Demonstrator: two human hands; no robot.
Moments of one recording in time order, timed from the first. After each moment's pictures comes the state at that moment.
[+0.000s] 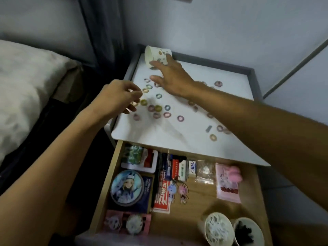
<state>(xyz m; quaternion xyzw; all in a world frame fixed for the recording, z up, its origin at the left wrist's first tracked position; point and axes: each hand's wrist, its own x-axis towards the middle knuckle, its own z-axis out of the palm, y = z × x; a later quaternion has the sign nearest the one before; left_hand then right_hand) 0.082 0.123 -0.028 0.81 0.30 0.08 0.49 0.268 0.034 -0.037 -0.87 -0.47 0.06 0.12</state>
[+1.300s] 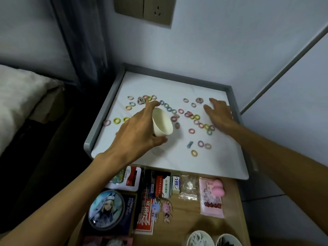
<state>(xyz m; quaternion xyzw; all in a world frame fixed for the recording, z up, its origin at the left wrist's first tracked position) 0.103 0.043 -0.041 0.93 0.13 0.17 0.30 0.362 -0.131 -0.074 -0.96 -0.17 0.09 0.19</state>
